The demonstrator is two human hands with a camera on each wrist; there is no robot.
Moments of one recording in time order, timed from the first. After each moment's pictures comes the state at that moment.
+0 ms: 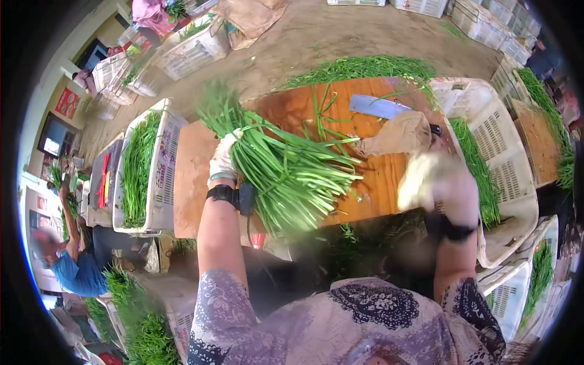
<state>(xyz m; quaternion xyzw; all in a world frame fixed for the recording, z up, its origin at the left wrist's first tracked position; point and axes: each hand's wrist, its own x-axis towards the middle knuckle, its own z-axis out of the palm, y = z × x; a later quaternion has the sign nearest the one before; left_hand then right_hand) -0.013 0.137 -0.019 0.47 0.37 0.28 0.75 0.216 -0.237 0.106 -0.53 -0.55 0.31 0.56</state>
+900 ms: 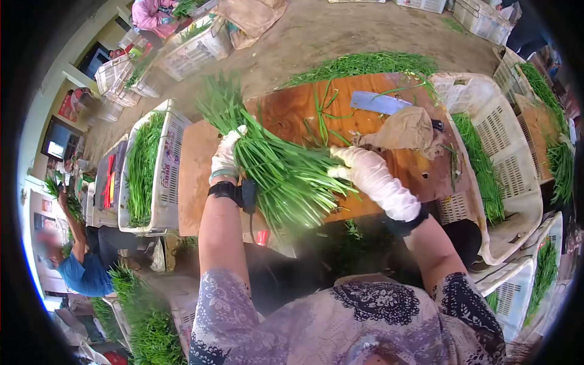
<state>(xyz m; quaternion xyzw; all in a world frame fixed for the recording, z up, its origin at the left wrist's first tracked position) -0.006 0.117 0.012 0.52 0.36 0.27 0.73 0.180 -0.148 -0.016 -0.75 -0.53 0.17 0.36</state>
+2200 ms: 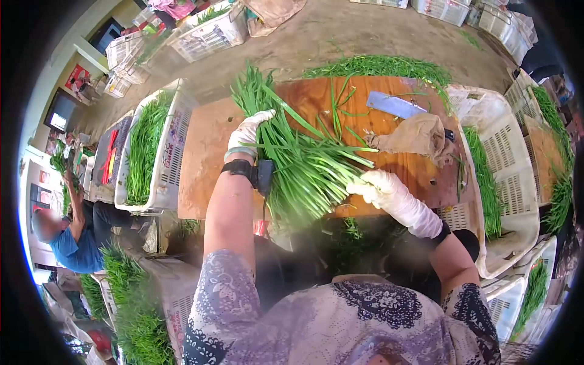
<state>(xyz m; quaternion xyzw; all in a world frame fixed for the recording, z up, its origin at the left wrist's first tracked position) 0.007 0.122 -0.002 0.50 0.41 0.23 0.73 0.163 -0.193 0.008 -0.61 -0.45 0.43 0.48</state>
